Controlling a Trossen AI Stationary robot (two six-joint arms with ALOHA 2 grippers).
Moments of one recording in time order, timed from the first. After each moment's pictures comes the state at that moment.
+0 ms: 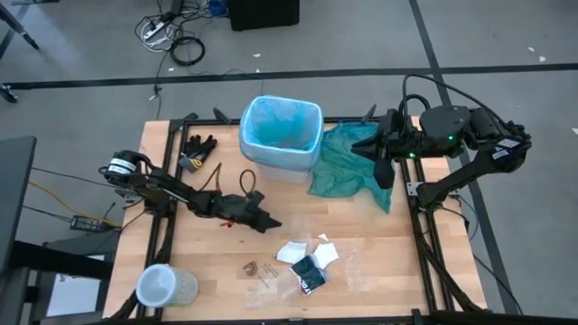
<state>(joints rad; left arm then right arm) -0.19 1.61 0.50 0.77 -0.05 -1.26 0.20 1.22 1.82 -0.97 0.43 0.30</state>
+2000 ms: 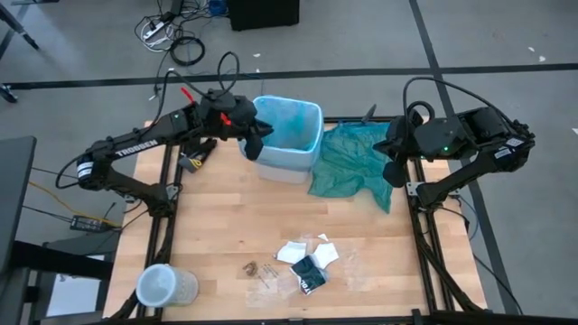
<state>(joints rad) 0.37 1.30 1.34 -0.48 0.06 -0.11 0.23 1.19 1.82 -1.33 0.56 0.35</state>
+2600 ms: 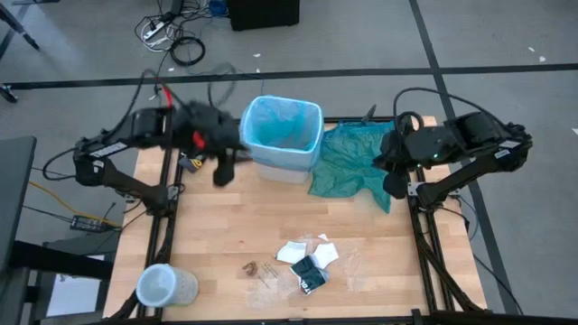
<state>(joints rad) 0.09 1.30 1.73 -1.09 -0.01 -0.08 0.24 1.19 1.75 -1.34 0.39 0.40</state>
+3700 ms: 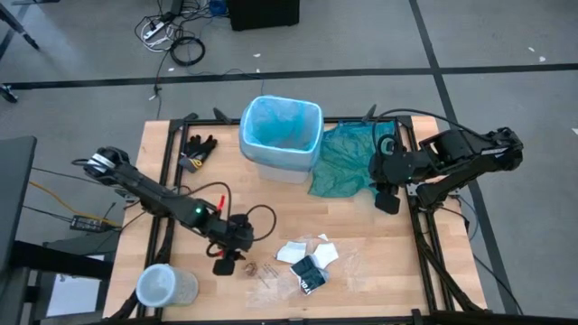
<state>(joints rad) -0.46 1.41 0.87 -0.43 0.09 -0.37 0.28 1.19 1.55 -1.32 0.31 0.47</state>
